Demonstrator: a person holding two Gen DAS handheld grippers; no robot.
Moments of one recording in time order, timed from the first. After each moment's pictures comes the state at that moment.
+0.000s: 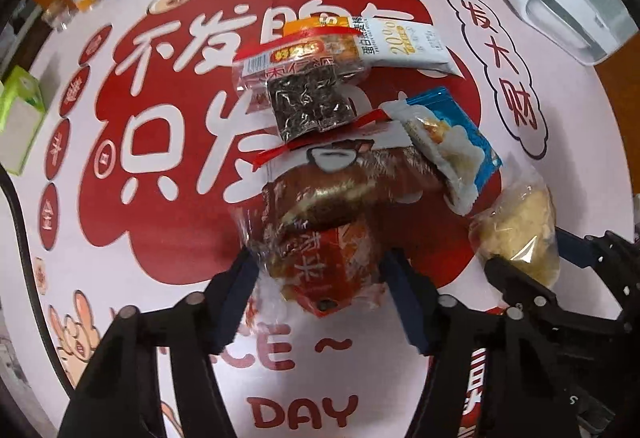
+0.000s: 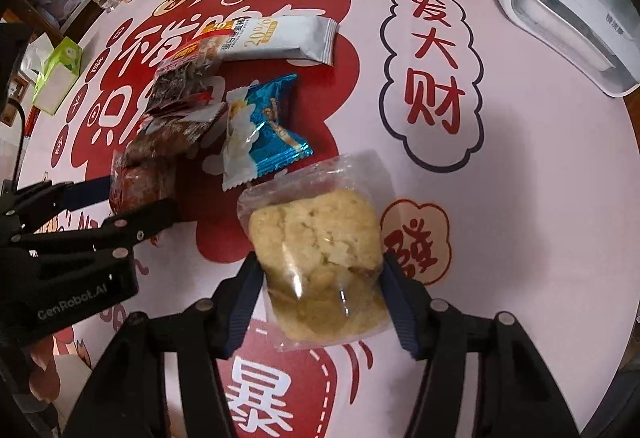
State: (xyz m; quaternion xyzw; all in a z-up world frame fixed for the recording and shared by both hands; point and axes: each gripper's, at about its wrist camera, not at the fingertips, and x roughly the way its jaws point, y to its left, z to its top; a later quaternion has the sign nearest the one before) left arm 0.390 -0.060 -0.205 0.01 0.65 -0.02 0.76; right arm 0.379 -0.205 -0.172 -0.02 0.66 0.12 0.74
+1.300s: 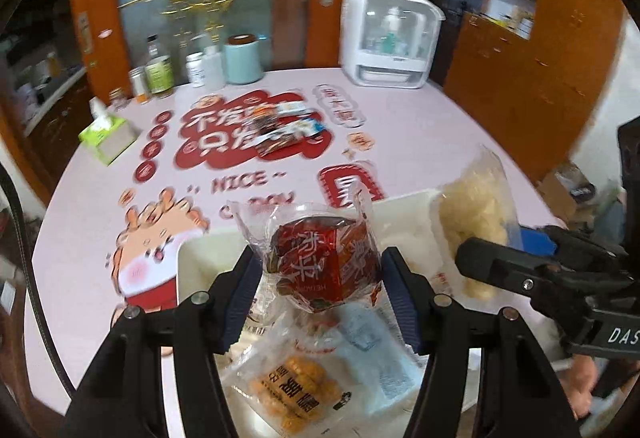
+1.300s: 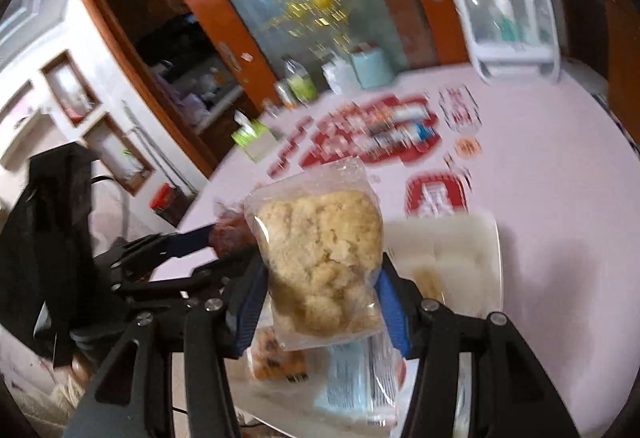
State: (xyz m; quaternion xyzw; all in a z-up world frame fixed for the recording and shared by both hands) left arm 0.022 -0.031 -0.024 0.03 0.43 -0.13 0.89; right arm 0.030 -0.200 0.001 0.16 0.43 0.21 0.86
